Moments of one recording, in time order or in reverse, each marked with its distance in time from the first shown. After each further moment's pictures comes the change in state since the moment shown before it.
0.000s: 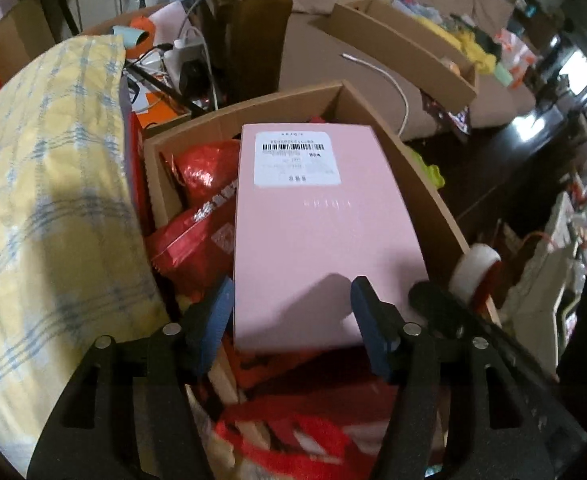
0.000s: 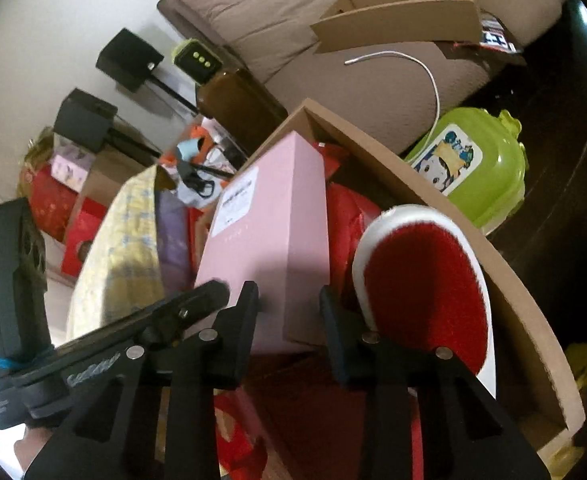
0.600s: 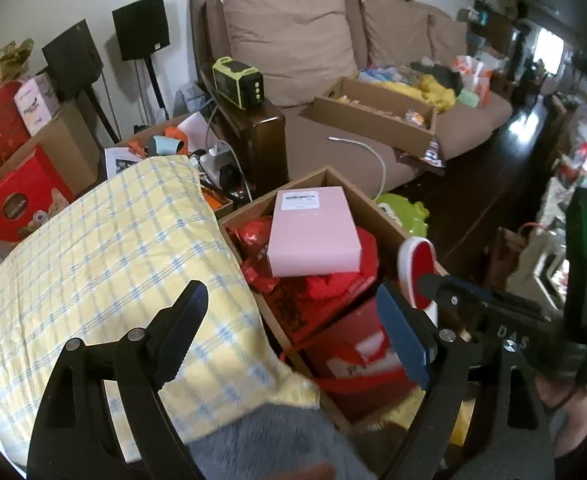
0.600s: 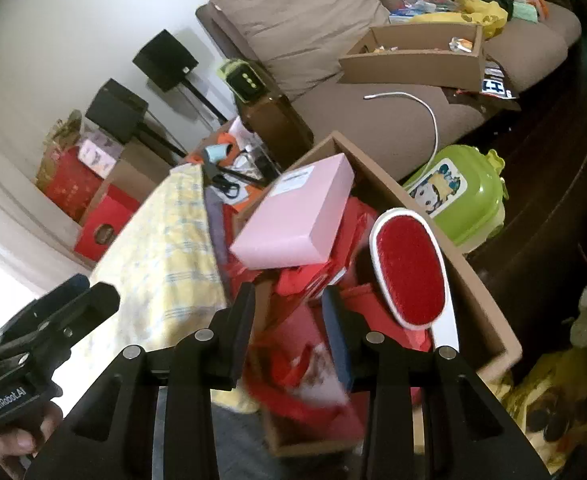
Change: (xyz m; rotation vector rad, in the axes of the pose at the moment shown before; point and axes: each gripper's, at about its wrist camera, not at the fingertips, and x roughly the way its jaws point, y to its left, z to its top) left arm -0.178 -0.010 -0.061 0.176 -0.297 0.097; right arm -0.095 0.047 -0.024 -0.117 -0.046 -0.011
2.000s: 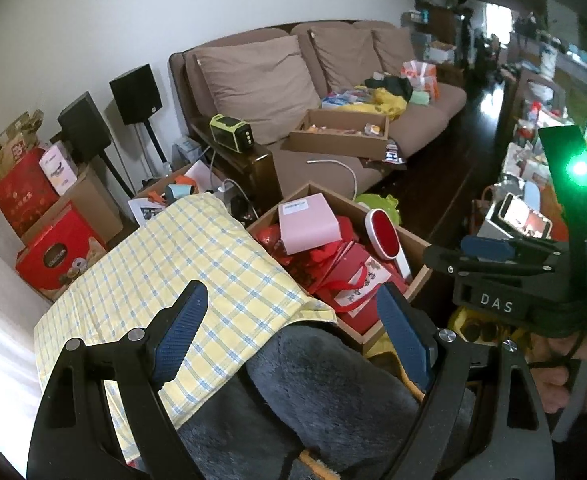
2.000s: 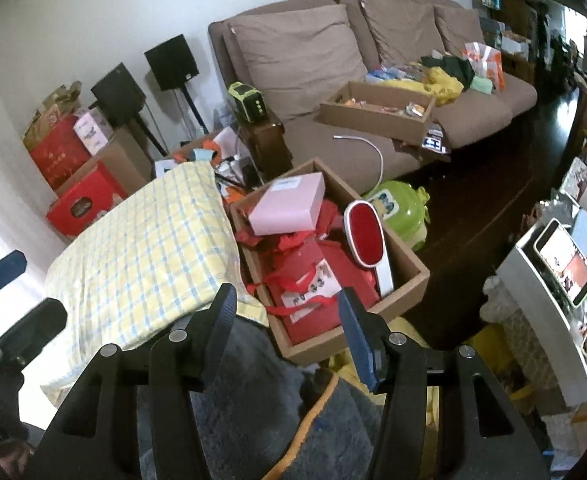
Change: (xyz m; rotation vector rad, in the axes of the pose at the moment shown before) left arm -0.169 0.007 -0.062 0.204 -0.119 -0.003; right arm -0.128 0.119 -0.082 -0.135 -0.096 -0.291
